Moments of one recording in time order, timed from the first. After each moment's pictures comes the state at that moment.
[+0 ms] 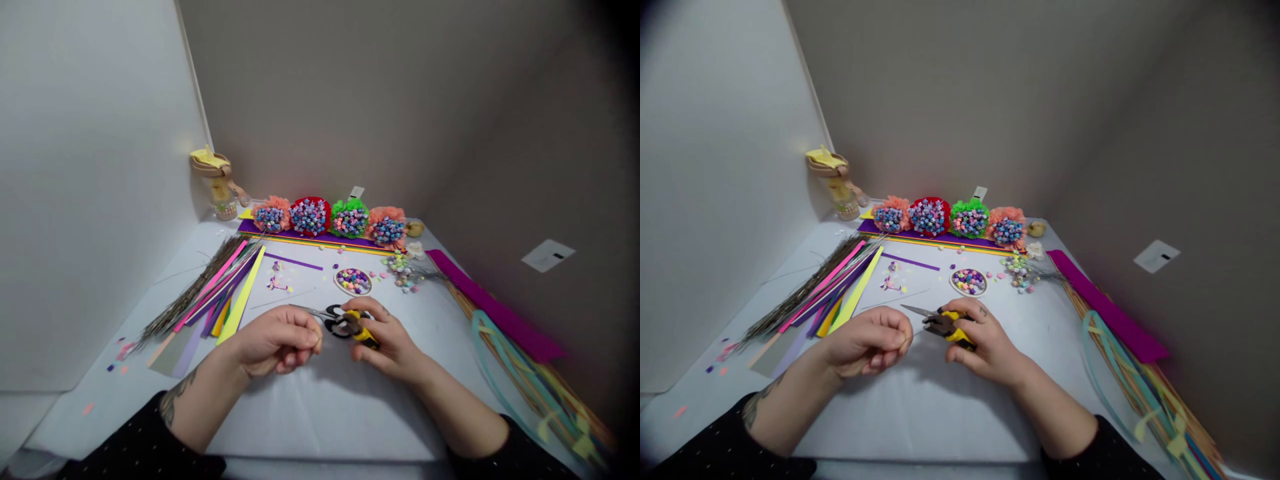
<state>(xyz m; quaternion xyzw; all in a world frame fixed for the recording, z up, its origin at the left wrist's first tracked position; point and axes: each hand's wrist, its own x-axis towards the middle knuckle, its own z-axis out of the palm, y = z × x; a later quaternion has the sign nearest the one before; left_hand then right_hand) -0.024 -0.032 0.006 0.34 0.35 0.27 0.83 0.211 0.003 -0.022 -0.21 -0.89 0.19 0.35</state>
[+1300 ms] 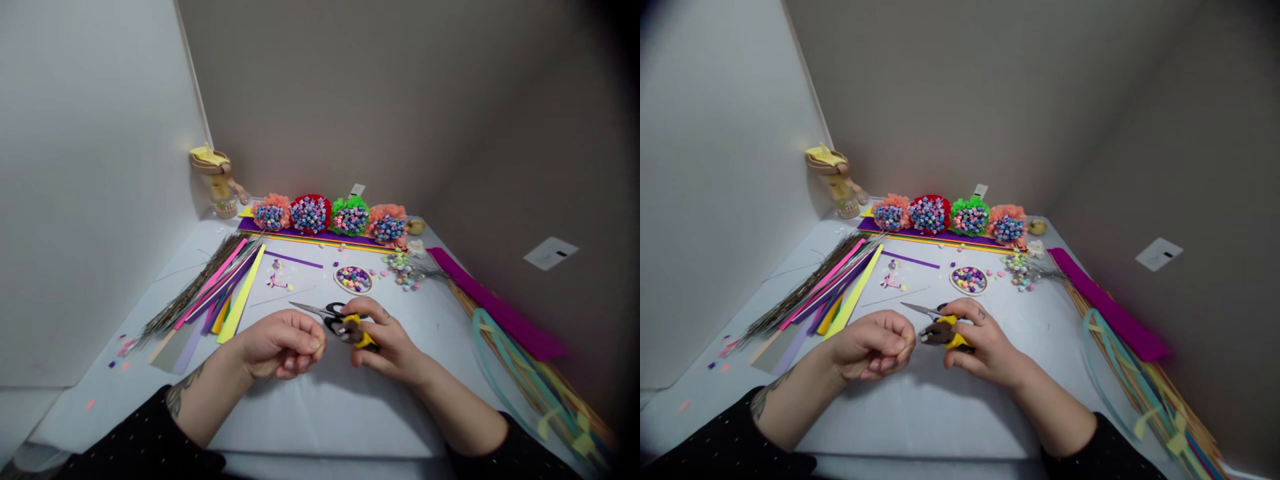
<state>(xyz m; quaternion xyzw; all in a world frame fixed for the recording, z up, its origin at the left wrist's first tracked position) -0.021 -0.032 0.001 0.31 0.27 0.23 0.88 0.209 -0.001 -0.020 -0.19 -0.90 0.20 0.35</state>
